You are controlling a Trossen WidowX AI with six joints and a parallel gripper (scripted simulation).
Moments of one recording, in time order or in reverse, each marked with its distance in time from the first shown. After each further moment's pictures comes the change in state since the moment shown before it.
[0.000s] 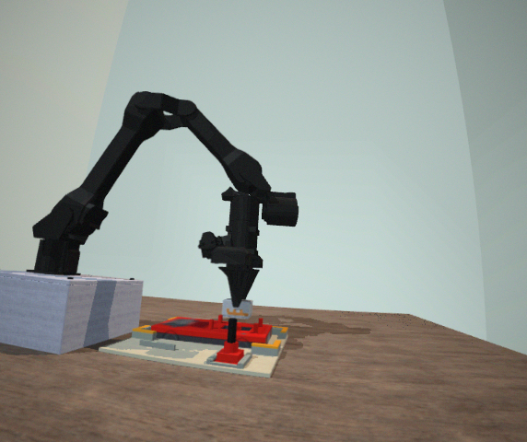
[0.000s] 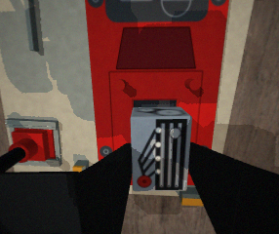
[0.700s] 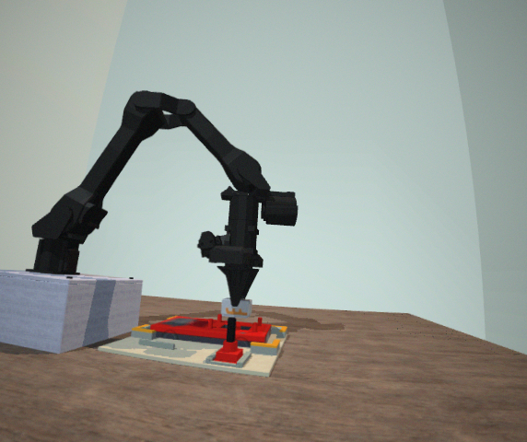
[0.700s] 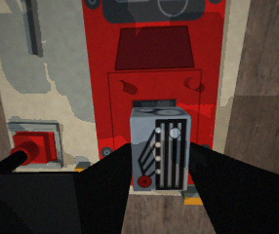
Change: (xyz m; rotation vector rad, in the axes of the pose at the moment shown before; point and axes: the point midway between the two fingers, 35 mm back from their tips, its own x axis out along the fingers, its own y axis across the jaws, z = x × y) arm 0.000 0.000 0.000 0.027 0.000 0.001
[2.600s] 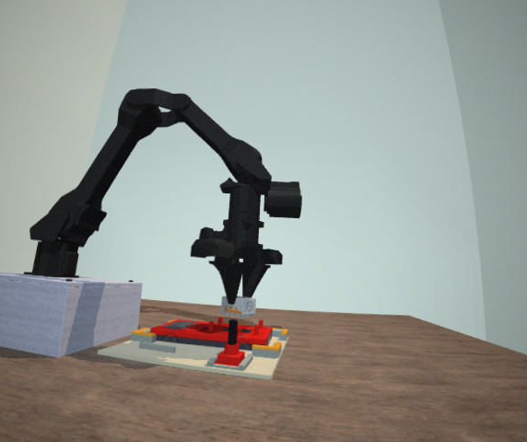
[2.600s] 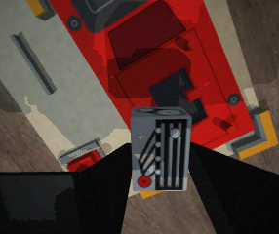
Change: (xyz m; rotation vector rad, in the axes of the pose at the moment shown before) arm -0.011 0.031 -0.008 0.484 0.005 0.002
